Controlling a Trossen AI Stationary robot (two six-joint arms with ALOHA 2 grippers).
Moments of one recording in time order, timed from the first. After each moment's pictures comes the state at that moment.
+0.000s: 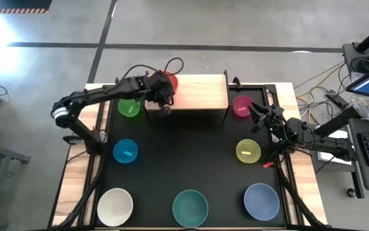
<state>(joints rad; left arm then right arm) 0.44 1.57 1.37 -0.72 -0.13 0.22 -0.19 0.03 0.01 0.21 0.54 0.16</state>
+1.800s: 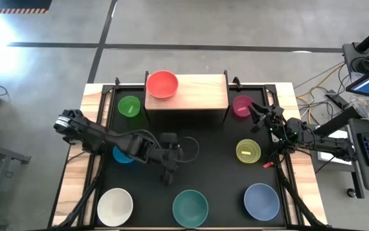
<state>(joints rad) -0.35 1.65 1.44 -0.71 -0.23 -0.21 -0.19 0.03 0.01 0.21 0.54 0.16</state>
